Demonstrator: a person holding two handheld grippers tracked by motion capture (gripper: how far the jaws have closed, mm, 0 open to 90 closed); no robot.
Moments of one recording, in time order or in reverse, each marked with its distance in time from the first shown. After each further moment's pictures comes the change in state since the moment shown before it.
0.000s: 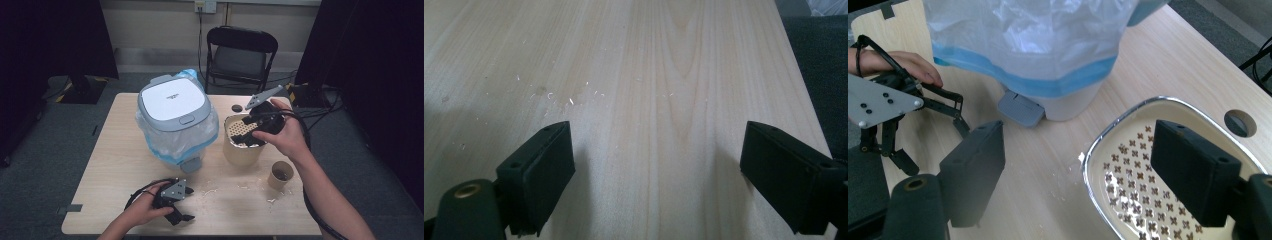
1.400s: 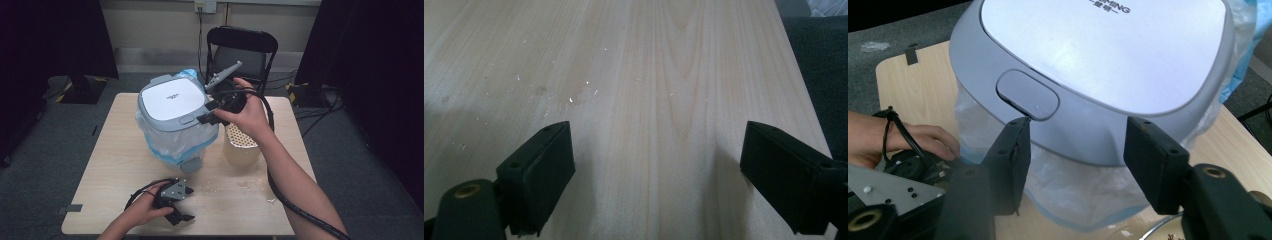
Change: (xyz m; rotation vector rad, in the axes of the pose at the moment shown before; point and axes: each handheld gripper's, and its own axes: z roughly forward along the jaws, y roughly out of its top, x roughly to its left) left arm 0.000 0.000 0.000 0.001 -0.003 -0.007; right arm 0.023 0.091 0.031 -0.034 0.038 -0.063
